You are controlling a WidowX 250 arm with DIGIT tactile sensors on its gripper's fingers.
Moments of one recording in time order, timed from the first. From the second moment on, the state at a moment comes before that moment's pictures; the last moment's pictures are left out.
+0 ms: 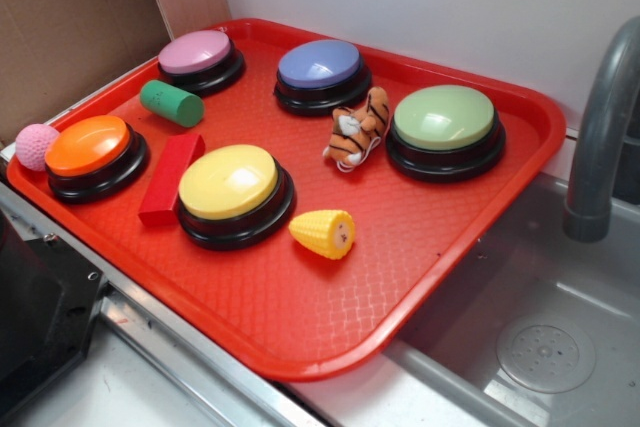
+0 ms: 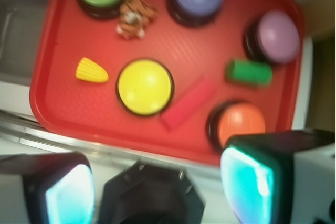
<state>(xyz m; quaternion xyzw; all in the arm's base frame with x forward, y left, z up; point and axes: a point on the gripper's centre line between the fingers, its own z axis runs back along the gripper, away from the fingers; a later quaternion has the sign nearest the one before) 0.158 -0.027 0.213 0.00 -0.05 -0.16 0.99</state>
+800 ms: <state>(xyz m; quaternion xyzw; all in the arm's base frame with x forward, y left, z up) 0.220 -0.098 0.106 -0.01 -0.12 -0.50 0.86</state>
